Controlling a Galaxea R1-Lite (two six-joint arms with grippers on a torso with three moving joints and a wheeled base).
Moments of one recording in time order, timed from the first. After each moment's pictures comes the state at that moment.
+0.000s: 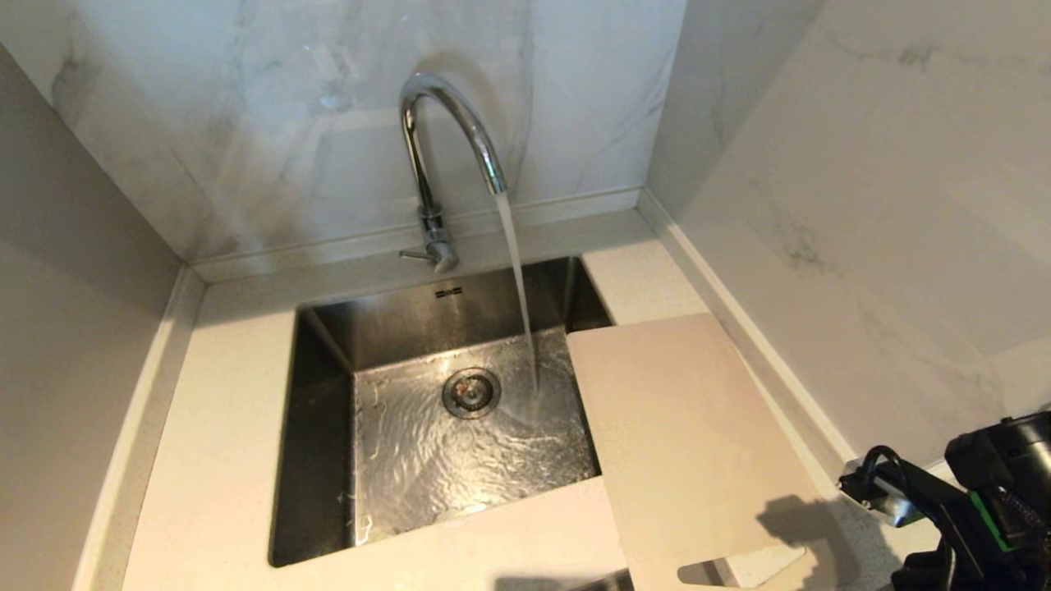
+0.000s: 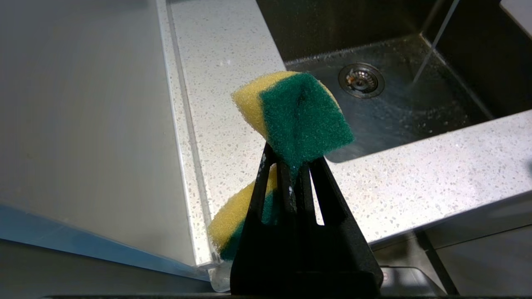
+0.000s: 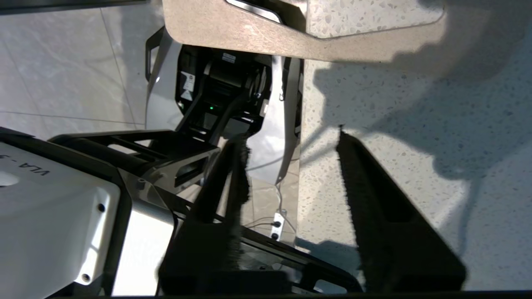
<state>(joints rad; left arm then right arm) 0.00 0.00 0.00 -0.01 0.00 -0.02 0.10 1.27 -0.60 0.40 0.23 -0.12</state>
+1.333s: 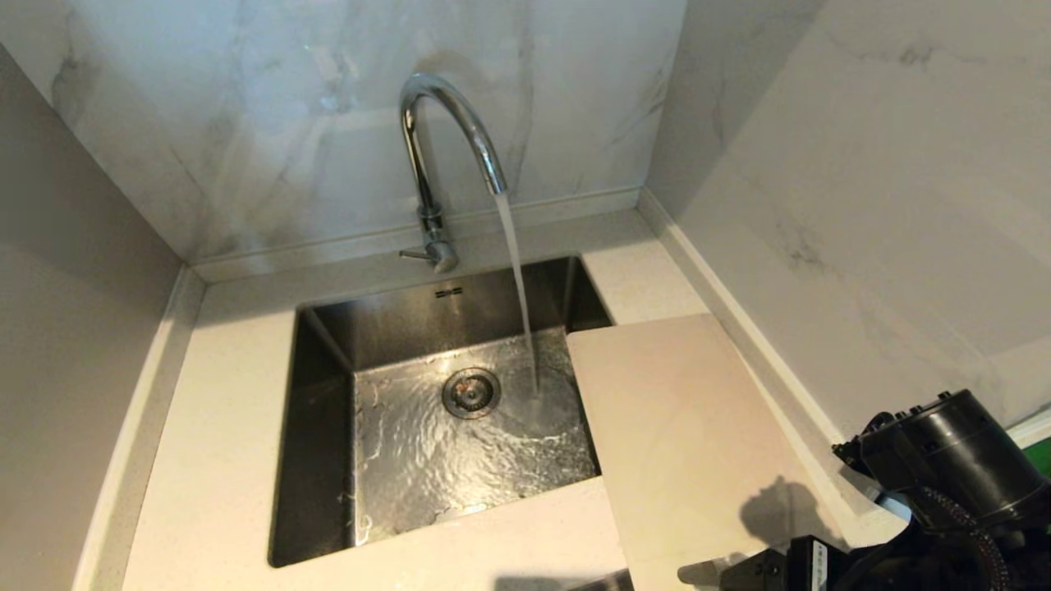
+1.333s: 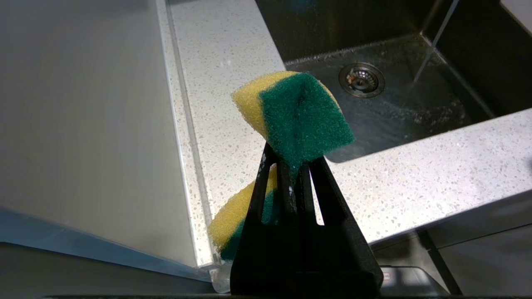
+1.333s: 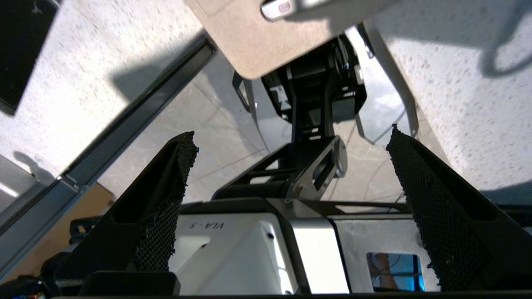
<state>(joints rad) 0.00 0.00 0.00 -0.01 0.00 -0.01 0.39 1.31 -0.70 0.44 0.10 0.79</state>
